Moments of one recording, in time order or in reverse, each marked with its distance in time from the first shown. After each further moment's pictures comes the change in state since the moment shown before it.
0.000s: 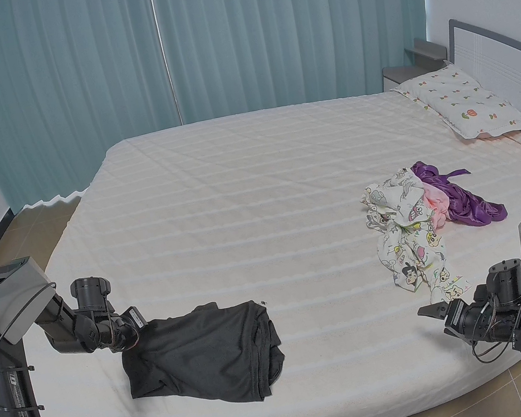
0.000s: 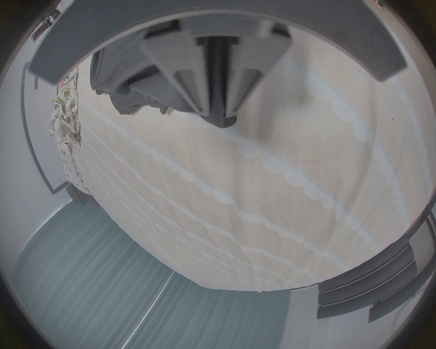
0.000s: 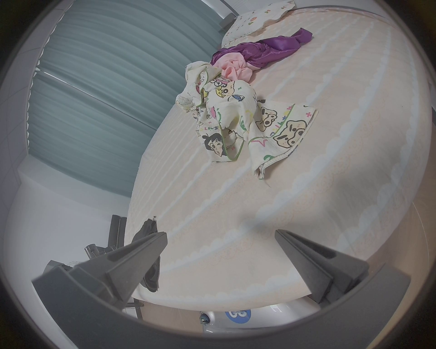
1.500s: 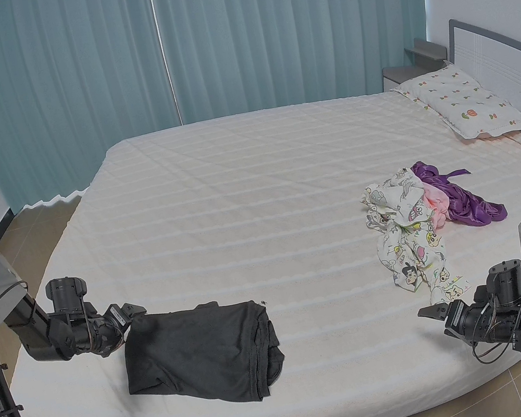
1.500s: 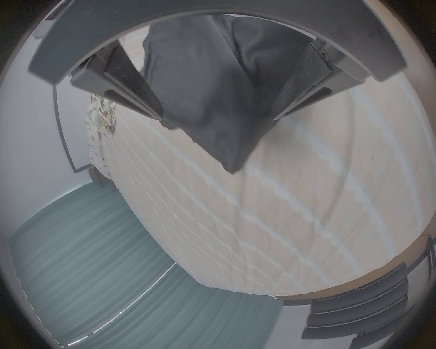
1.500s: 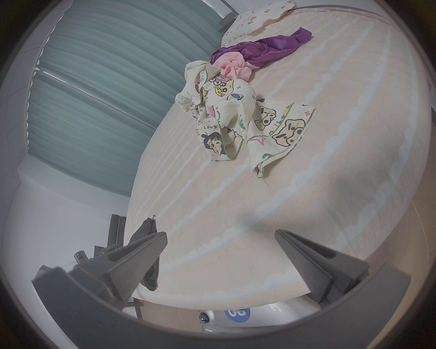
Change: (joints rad) left arm 0.036 -0.210 0.257 -0.092 -0.166 -0.125; right arm 0.003 0.001 0.006 0.000 0.000 -0.001
